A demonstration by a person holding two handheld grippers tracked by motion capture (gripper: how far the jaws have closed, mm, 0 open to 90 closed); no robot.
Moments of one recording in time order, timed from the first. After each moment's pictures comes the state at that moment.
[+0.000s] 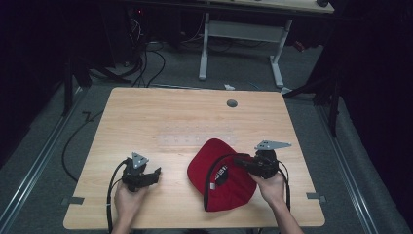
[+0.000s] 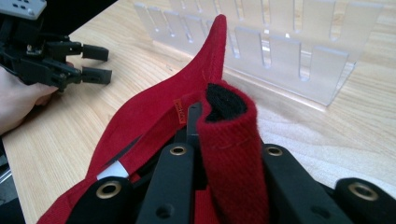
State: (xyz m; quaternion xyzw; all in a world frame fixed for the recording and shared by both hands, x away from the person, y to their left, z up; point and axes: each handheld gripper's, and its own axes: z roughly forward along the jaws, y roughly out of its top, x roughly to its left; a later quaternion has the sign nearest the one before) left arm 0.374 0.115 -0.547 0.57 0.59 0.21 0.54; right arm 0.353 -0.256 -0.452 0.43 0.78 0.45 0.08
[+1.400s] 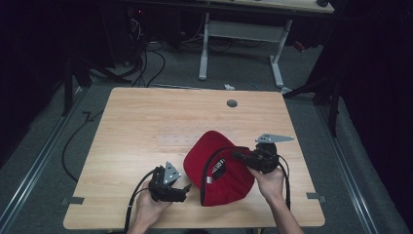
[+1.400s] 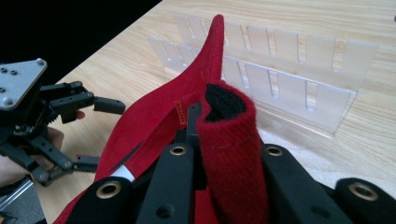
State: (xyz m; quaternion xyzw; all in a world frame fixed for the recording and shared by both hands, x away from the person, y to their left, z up) left arm 0.318 0.031 -0.520 0.66 0.46 0.14 0.57; right arm 0.355 -0.245 -0.424 0.44 0.76 0.47 0.08
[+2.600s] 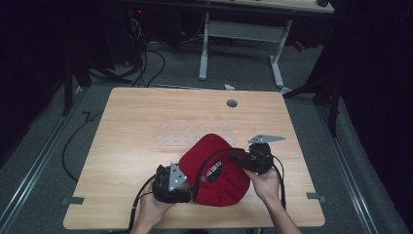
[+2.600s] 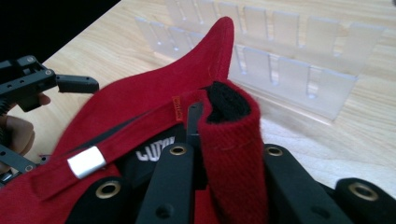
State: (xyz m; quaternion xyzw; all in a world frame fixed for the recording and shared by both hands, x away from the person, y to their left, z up) left arm 0.304 0.019 -0.501 0.66 0.41 0.20 0.60; right arm 0.355 -0.230 -0.427 0.45 0.78 0.43 0.08
